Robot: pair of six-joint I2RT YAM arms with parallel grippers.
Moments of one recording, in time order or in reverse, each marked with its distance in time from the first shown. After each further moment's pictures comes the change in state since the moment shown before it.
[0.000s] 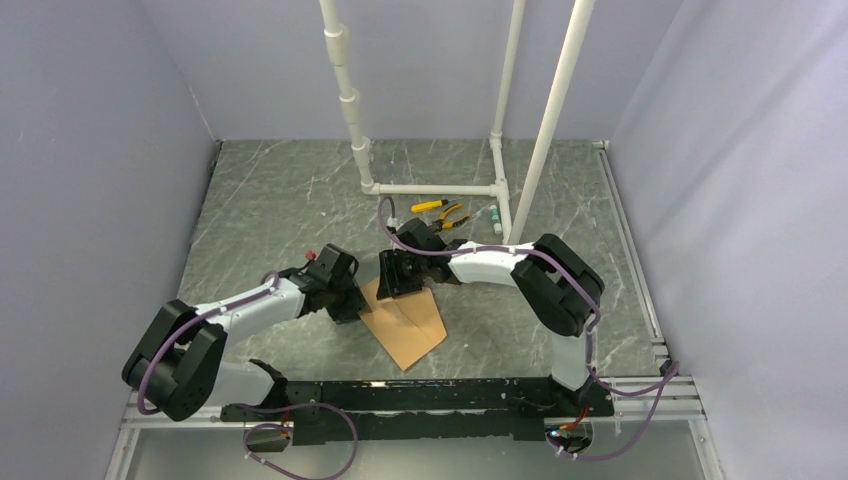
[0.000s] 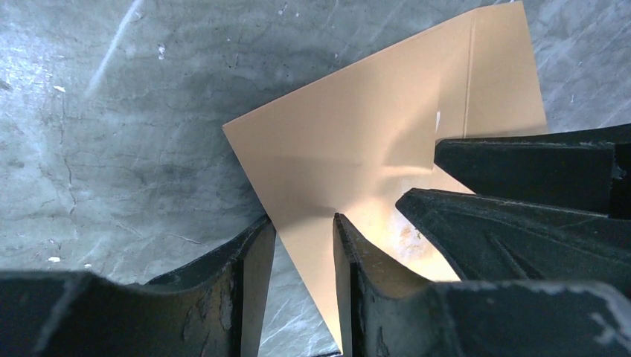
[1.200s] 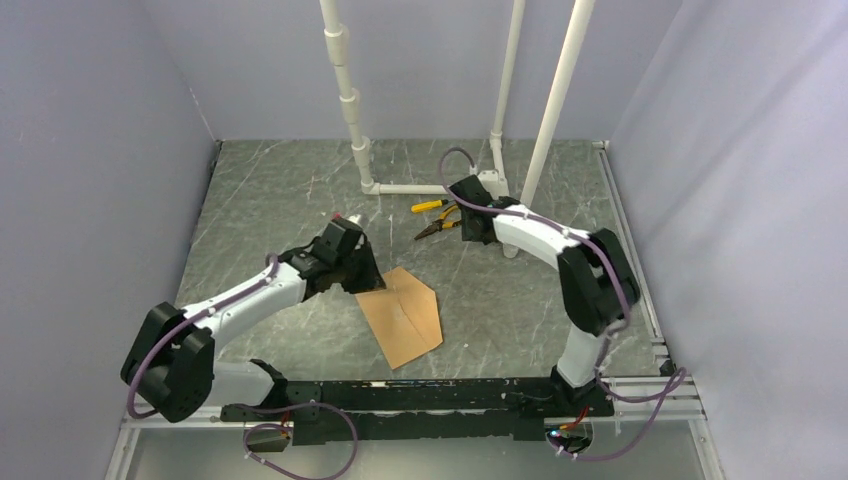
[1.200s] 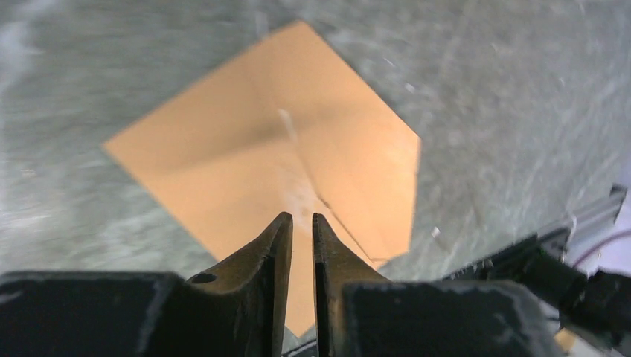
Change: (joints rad) left arm 0.008 -0.017 0.192 -0.017 0.081 0.292; right arm -0.314 -0.177 0.065 -0.387 0.768 -0.139
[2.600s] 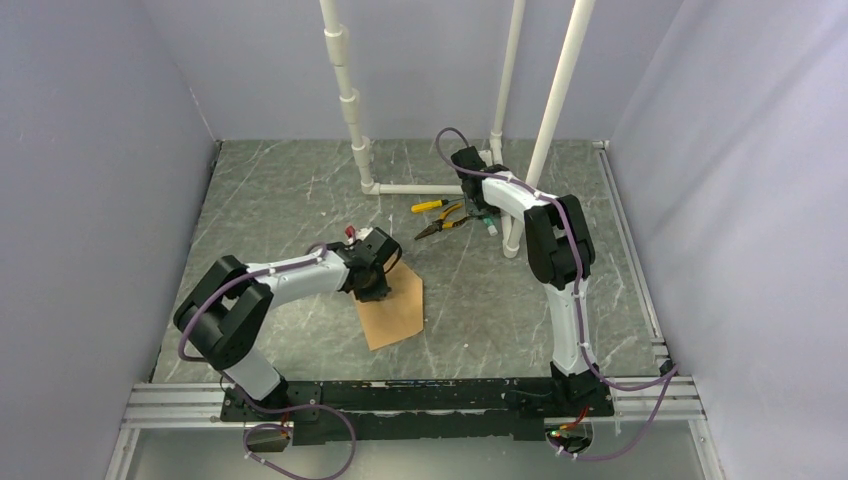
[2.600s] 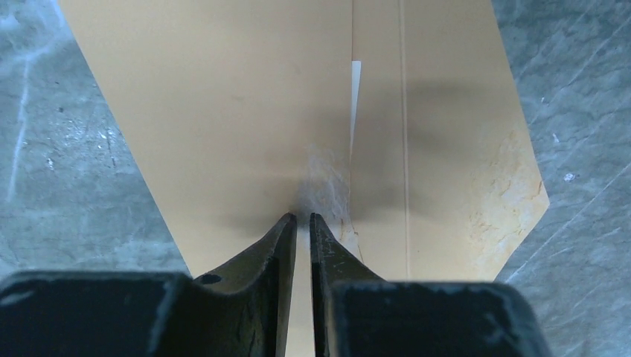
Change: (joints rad) left arm -0.169 0.321 0.134 -0.099 -0.311 -0.193; right arm -0.151 0.484 0.509 -0.130 -0.020 -0.179
